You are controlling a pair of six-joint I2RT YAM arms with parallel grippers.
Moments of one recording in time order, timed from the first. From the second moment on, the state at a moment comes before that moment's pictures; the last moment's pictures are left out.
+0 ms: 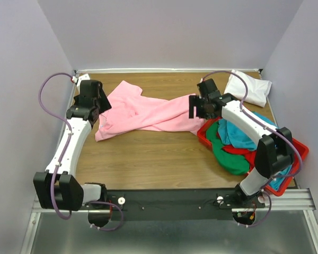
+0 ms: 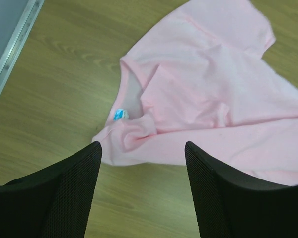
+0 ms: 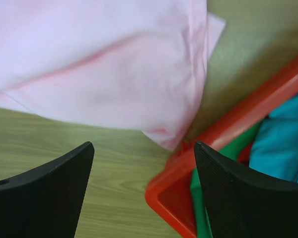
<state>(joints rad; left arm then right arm) -0.08 1.24 1.13 -0.61 -0.29 -0.44 0.45 1.64 1.29 -0.66 0.12 0.38</state>
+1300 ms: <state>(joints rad) -0.07 1.92 1.32 -0.39 -0.23 -0.34 0.45 1.93 1.58 -0.62 0.00 0.42</state>
